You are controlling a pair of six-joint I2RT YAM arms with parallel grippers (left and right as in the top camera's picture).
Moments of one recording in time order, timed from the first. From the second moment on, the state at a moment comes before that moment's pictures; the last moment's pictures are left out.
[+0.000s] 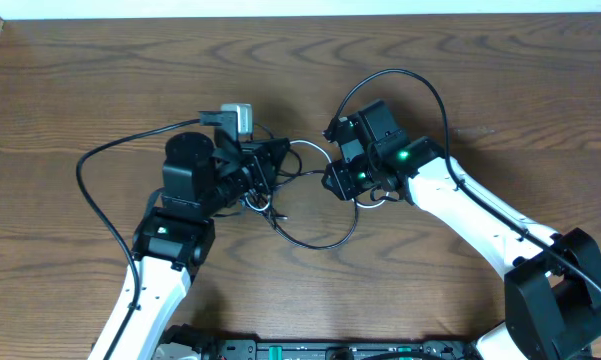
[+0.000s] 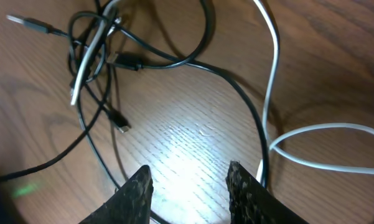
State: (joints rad) left arm -0.27 1.08 0.76 -0.09 0.49 -0.52; right arm 0.55 1.71 1.17 -0.55 -0.33 0.16
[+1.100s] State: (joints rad) left arm -0.36 1.05 0.76 0.02 0.46 -0.56; right arm 0.58 1.82 1.17 -0.38 -0.36 0.26
